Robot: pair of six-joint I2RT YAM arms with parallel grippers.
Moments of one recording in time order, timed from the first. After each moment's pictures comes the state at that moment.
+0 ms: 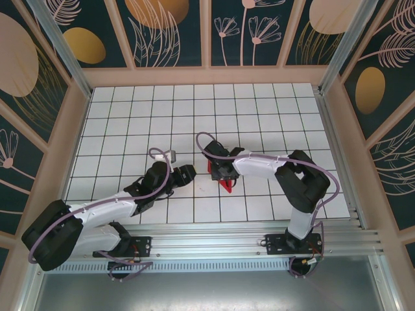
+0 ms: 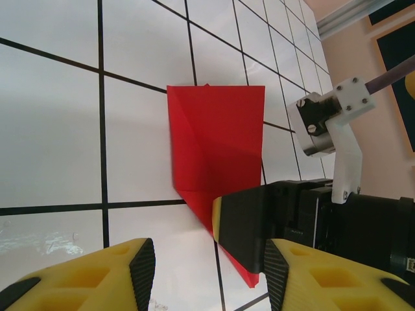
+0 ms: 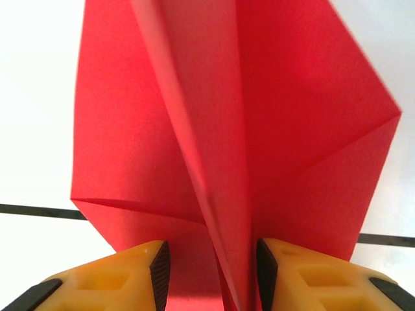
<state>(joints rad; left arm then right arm) -0.77 1.19 0.38 0.31 0.00 -0.97 0.86 1.79 1.08 -0.54 0.18 0.70</state>
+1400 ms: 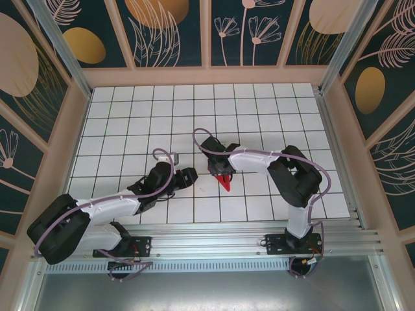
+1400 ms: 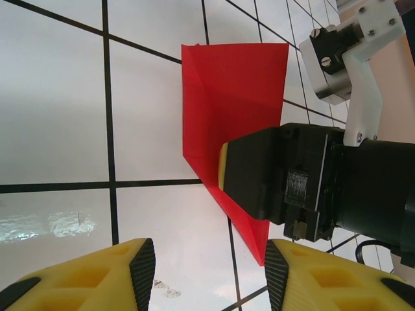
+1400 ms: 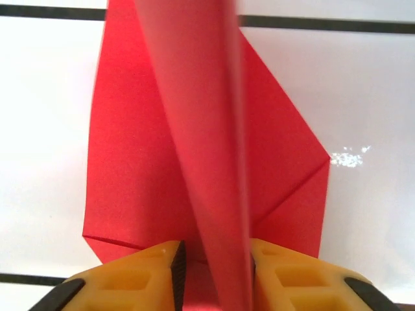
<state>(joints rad) -0.77 1.25 0.38 0.32 0.04 -0.97 0.83 1.88 1.16 -0.54 0.21 0.68</state>
